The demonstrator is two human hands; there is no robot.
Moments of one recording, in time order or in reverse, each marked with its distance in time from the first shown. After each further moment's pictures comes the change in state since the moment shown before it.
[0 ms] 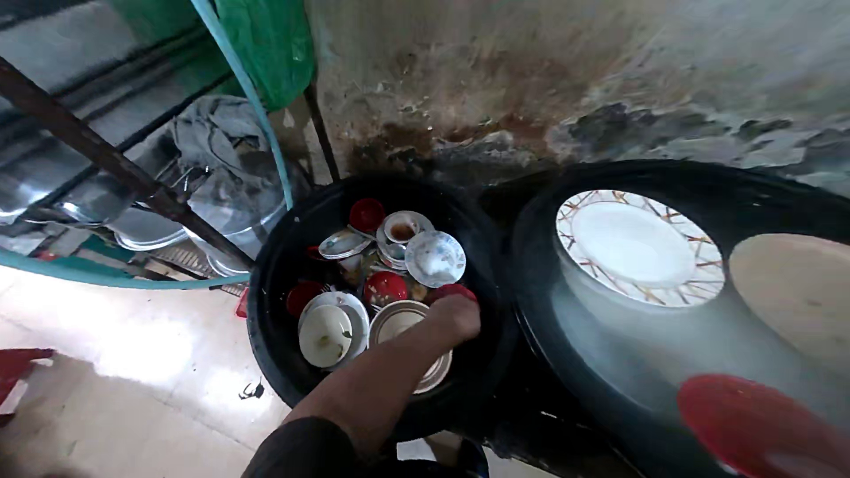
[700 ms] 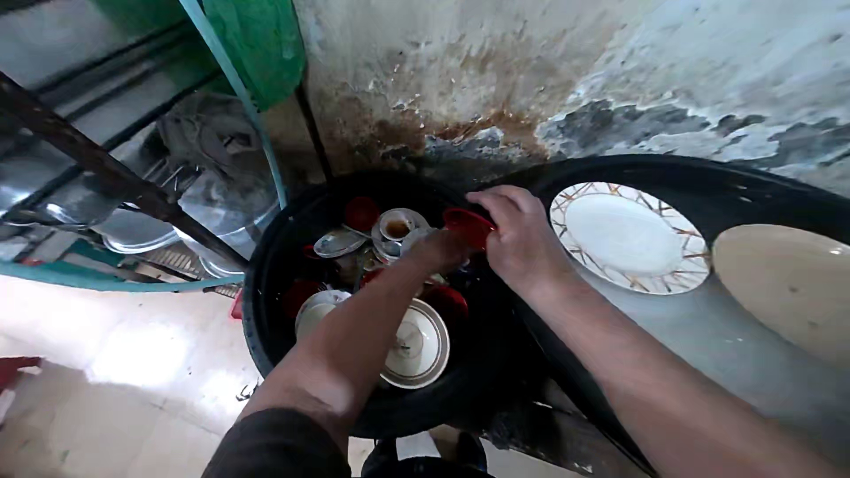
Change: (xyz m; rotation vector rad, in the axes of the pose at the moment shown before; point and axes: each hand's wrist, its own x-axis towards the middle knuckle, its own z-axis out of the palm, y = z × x) left_hand -0.023 -0.014 -0.102 -0.096 0.268 0.221; right_hand -0.031 -0.180 0.242 -0.592 -0.274 -1.146
